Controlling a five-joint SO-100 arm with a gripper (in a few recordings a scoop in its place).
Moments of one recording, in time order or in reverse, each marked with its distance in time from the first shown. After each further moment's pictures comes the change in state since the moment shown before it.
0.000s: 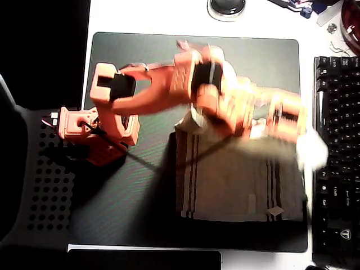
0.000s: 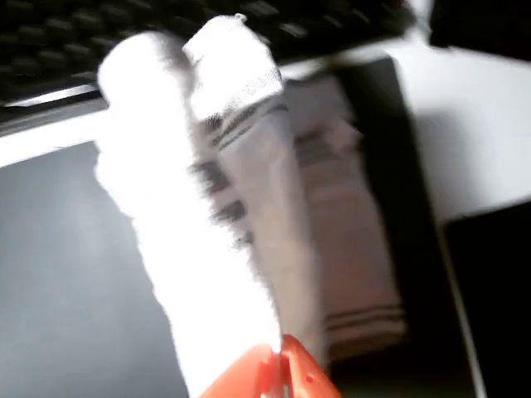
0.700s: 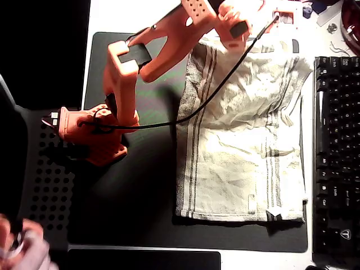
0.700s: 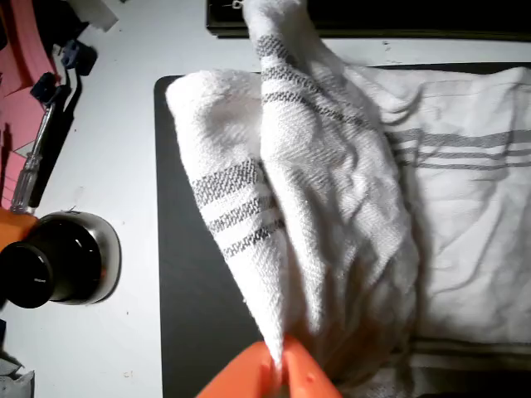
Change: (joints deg) arm -40.5 -12.3 -12.7 0.8 25.2
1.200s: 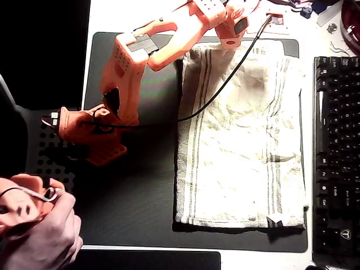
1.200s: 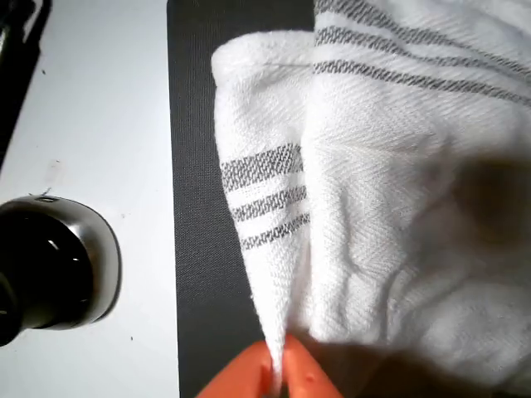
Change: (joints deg) arm -10.5 -9.8 12.7 -18.0 7.6
